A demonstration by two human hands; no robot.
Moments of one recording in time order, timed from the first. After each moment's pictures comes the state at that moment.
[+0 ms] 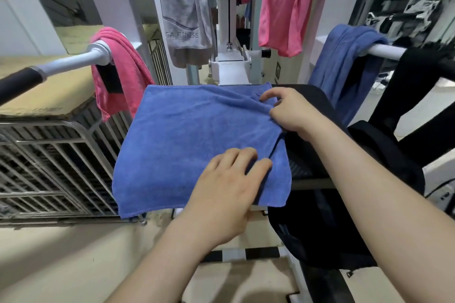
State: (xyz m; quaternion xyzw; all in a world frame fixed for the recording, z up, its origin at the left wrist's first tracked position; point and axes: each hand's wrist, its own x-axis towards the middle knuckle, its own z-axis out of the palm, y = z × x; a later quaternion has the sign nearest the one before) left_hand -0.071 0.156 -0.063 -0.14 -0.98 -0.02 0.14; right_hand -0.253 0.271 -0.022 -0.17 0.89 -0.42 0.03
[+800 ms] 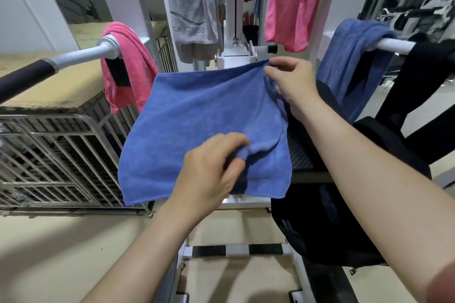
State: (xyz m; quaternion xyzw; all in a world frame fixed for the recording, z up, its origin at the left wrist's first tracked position) left_hand -0.071 0.139 -0.067 -0.06 -0.91 -0.29 0.30; right_hand -0.284 0.253 -0.017 -0.12 0.72 -0.68 -0.08
